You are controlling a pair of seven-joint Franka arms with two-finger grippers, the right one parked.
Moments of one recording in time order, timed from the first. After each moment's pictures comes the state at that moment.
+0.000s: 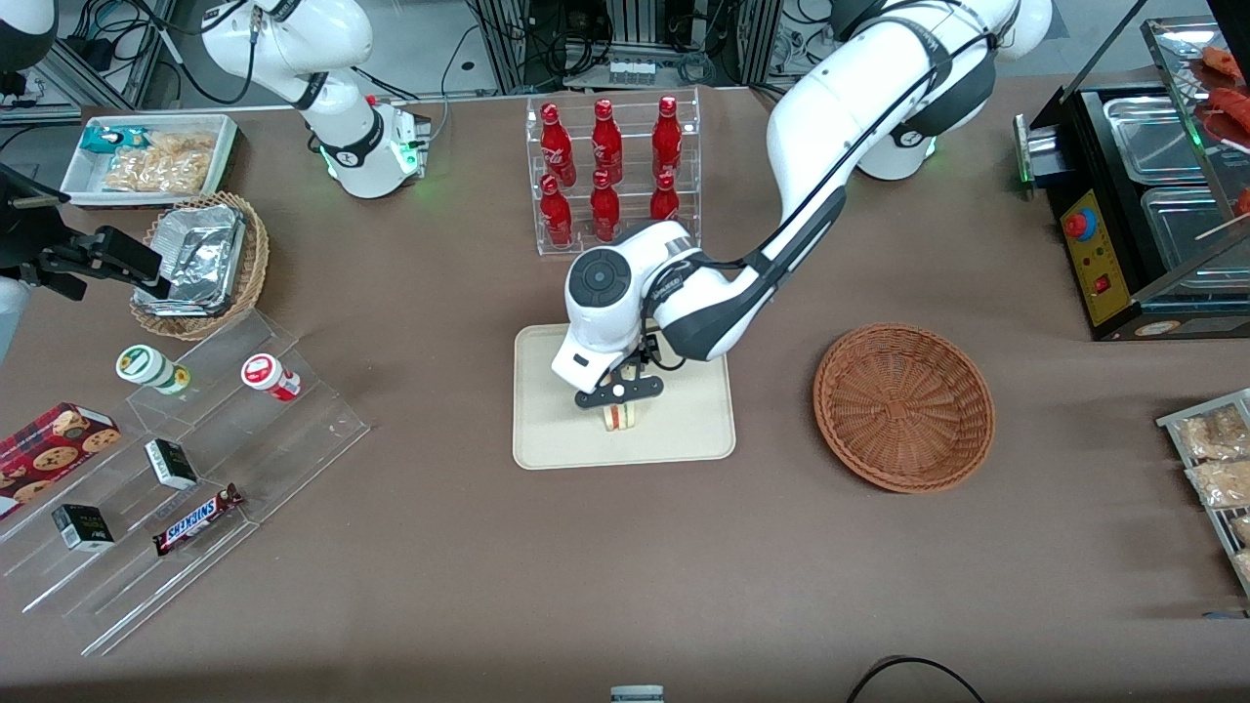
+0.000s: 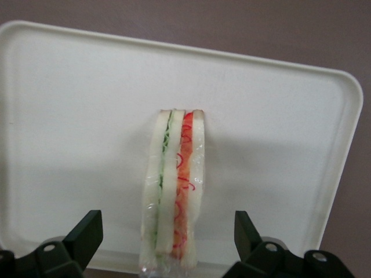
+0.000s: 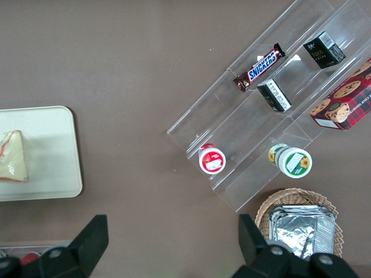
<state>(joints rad) -0.48 0.84 -0.49 -1.24 0.35 1.99 -1.17</state>
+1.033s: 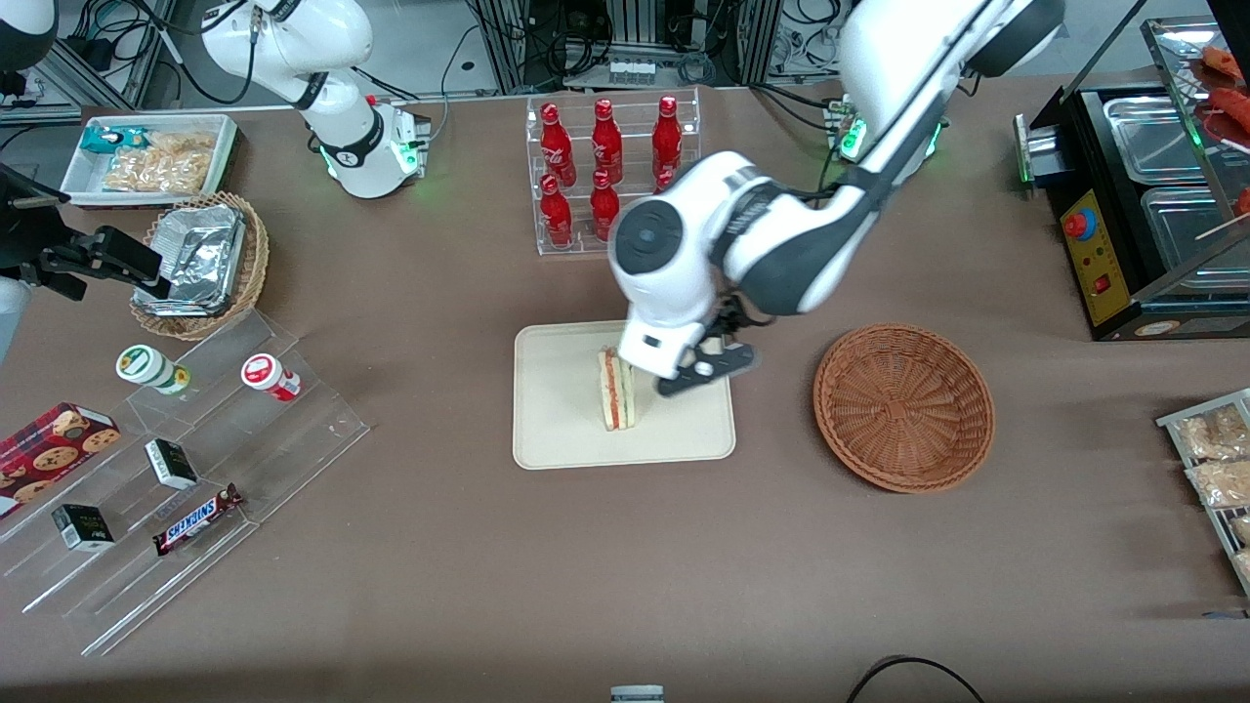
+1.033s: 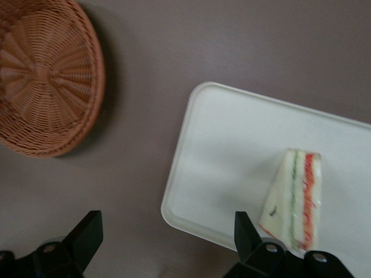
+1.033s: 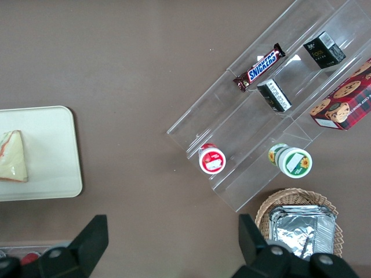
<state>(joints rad) -0.34 0.60 -0.49 -1.28 0.35 1.61 -1.16</state>
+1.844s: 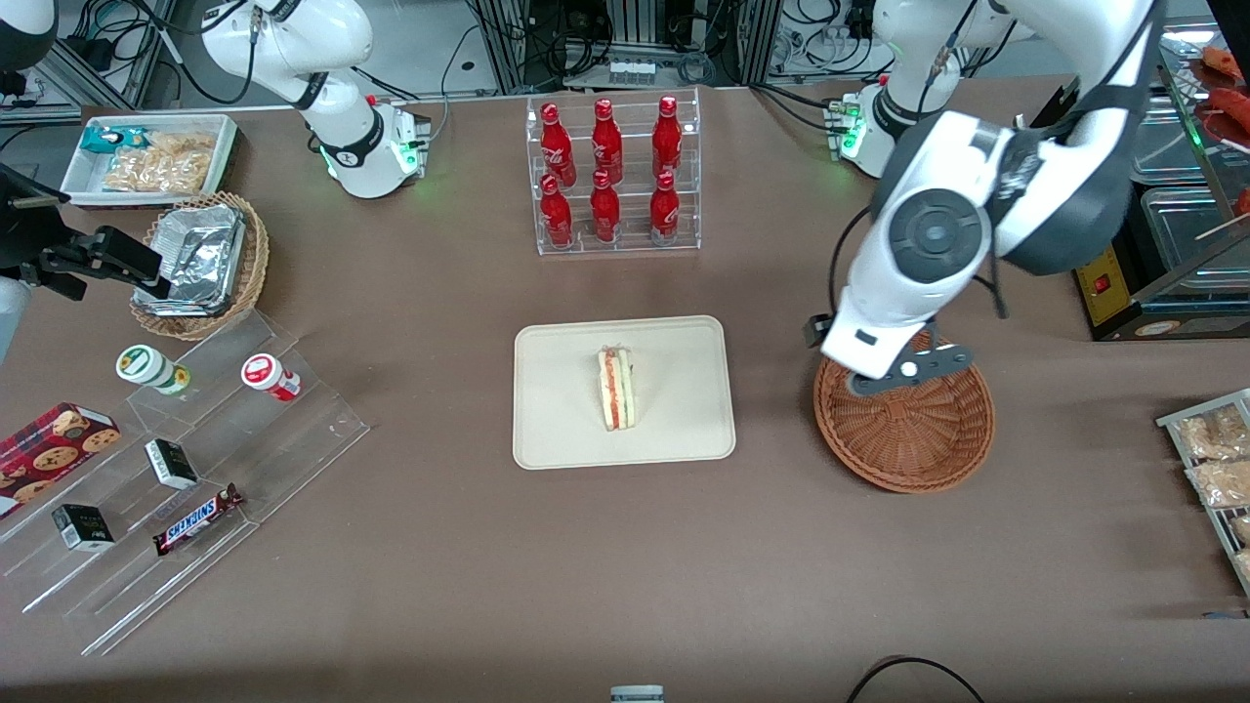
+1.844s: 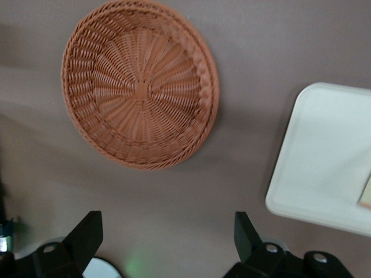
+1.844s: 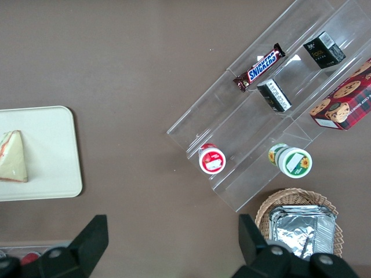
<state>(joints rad) 0.03 0.25 -0.48 -1.61 0.14 1.56 -0.66</state>
